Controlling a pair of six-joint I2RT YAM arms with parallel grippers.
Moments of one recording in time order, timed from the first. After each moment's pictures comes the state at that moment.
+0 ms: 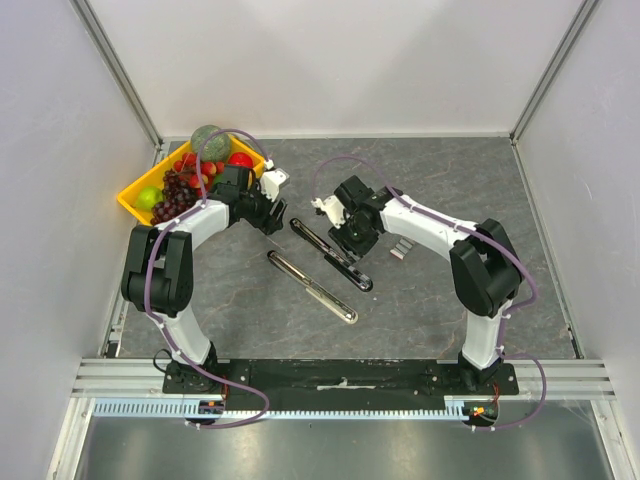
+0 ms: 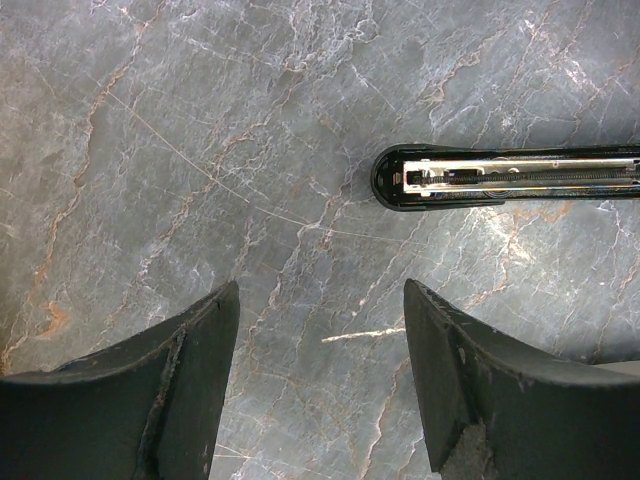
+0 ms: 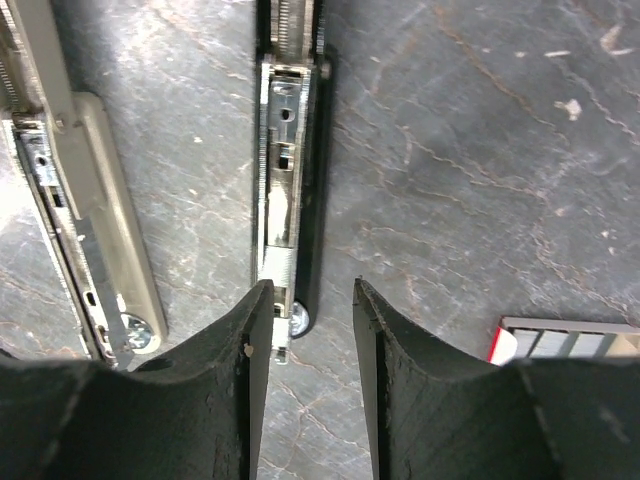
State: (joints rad) left arm -0.20 1.77 1.13 -0.23 0.40 0.45; right arm 0.68 1.89 1.44 -0.79 -0.15 -0.18
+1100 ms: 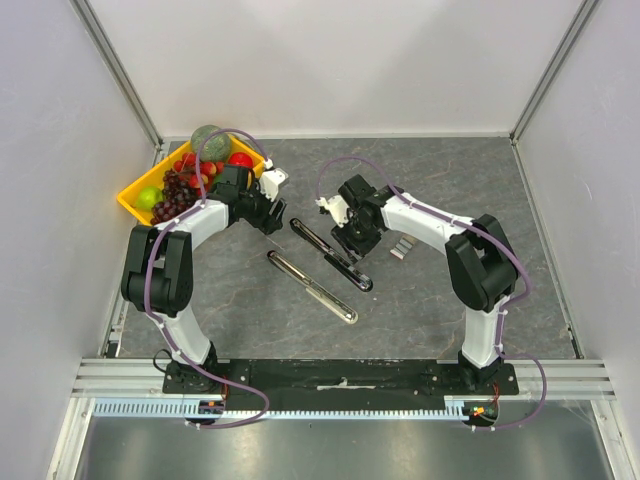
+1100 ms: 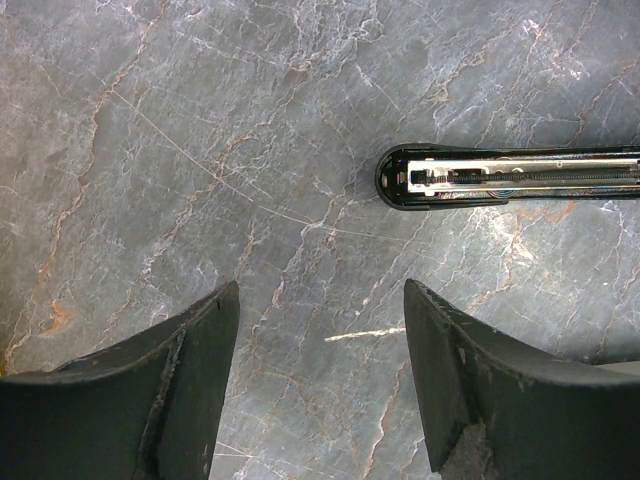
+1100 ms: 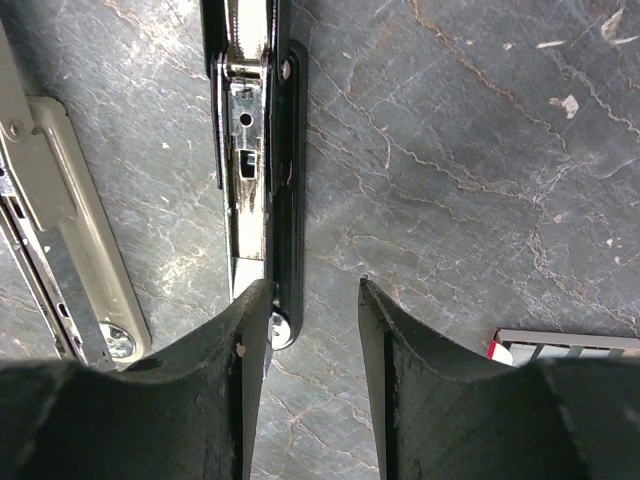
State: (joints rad) left arm -0.19 1.77 1.13 -0.23 0.40 0.45; right arm 0.63 1.93 1.44 -0.78 -0.17 -0.19
